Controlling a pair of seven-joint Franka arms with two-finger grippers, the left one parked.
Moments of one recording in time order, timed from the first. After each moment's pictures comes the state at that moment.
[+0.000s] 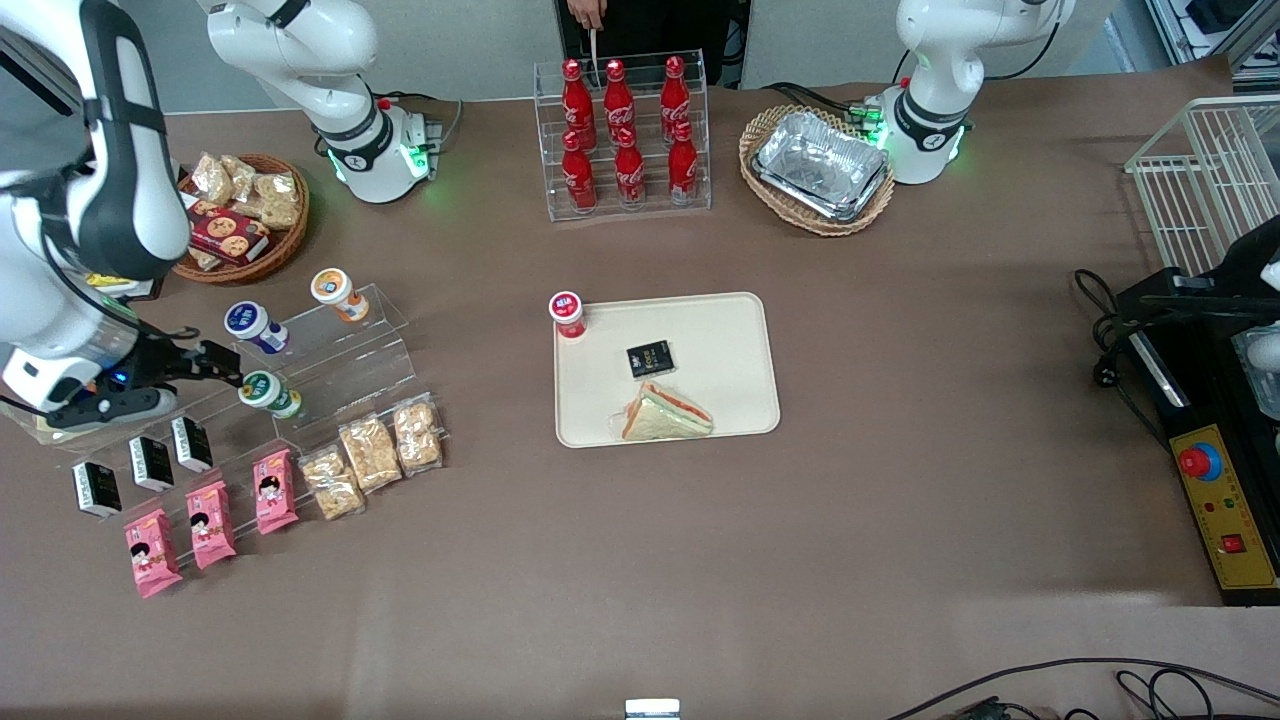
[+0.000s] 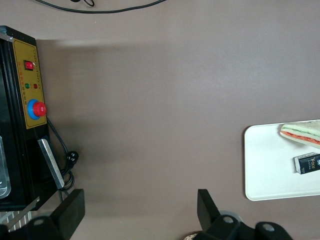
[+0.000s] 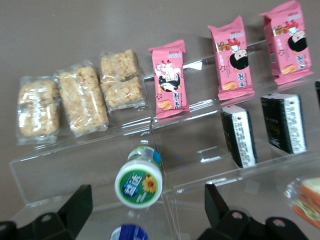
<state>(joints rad) -0.09 0.04 -0.07 -2.10 0.02 2.13 -0.34</state>
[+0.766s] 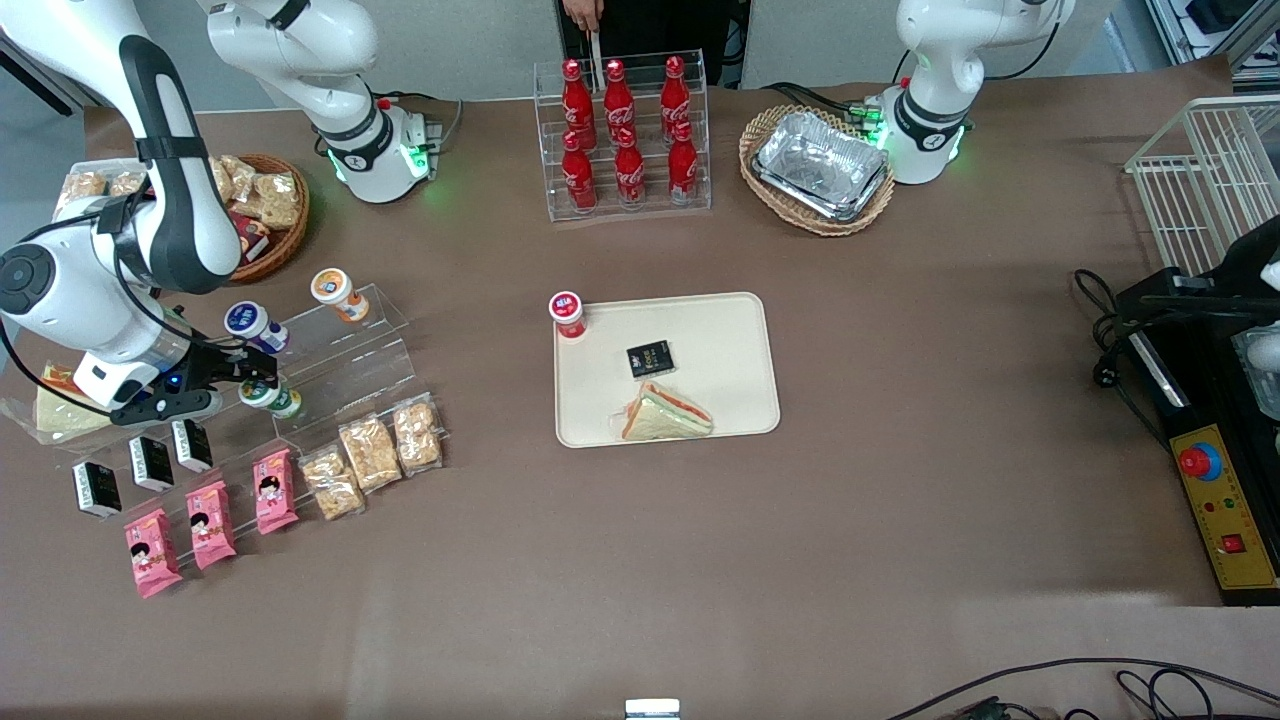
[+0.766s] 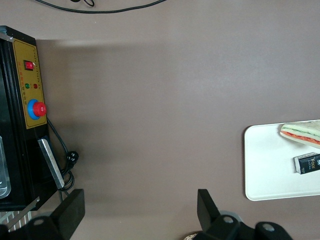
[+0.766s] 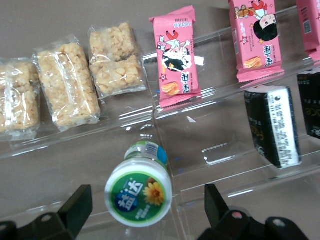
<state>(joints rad) -0.09 0.06 -0.07 -2.25 0.02 2.30 -0.32</state>
